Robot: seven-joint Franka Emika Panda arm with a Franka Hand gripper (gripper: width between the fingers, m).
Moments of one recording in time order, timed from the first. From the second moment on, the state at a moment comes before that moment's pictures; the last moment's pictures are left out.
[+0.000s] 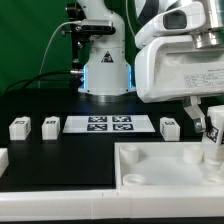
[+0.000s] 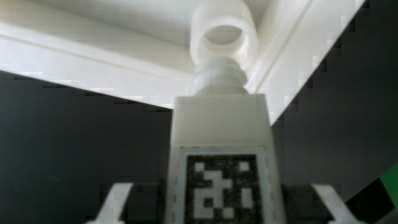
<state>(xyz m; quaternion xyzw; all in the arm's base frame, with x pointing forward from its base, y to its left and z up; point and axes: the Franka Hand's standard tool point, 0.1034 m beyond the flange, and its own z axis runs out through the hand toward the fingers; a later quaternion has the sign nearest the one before) 0.631 0.112 0.101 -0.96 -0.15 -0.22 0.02</state>
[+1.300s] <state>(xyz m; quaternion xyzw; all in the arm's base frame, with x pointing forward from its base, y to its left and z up) 0.628 0.116 0.077 -0.96 -0.16 -0.22 0.03</state>
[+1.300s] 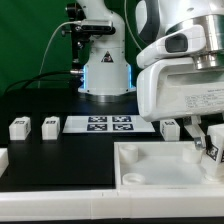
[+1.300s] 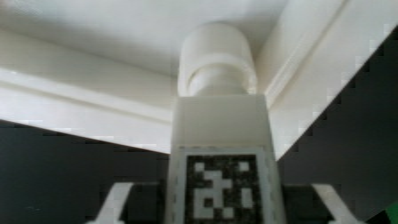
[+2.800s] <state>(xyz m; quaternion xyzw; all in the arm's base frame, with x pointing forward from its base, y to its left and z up) 0.625 0.119 0.077 -0.95 -0.16 -0.26 0.02</state>
